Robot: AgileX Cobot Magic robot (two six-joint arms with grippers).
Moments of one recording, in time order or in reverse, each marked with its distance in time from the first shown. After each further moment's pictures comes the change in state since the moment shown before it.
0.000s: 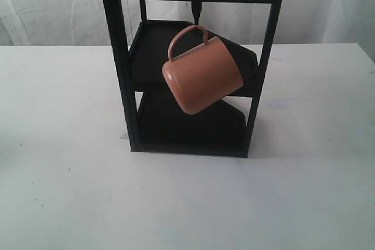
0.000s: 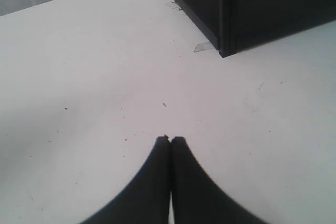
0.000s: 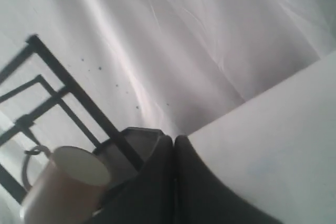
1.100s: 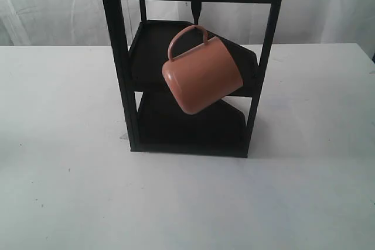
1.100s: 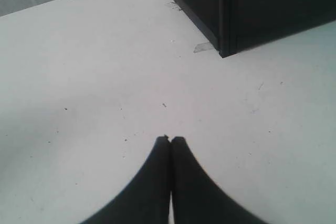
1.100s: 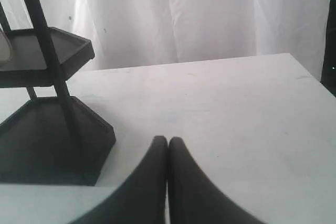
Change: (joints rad) left arm 0.000 0.000 0.000 0.000 -0.002 0.000; right arm -0.028 0.001 0.096 -0.142 0.119 -0.257
